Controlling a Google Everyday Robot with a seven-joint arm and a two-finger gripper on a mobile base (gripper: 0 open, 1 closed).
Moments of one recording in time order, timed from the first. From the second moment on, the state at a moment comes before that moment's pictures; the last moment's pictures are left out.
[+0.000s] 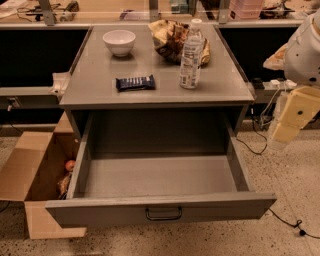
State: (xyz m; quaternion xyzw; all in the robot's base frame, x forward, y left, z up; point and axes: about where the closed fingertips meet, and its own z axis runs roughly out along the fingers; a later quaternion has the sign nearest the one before) arm 0.438 -0.217 0.976 -0.60 0.78 -0.03 0.16
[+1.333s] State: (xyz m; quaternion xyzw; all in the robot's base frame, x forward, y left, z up) arm 0.597 -0.236 0.964 -0.49 0.79 0.02 0.38
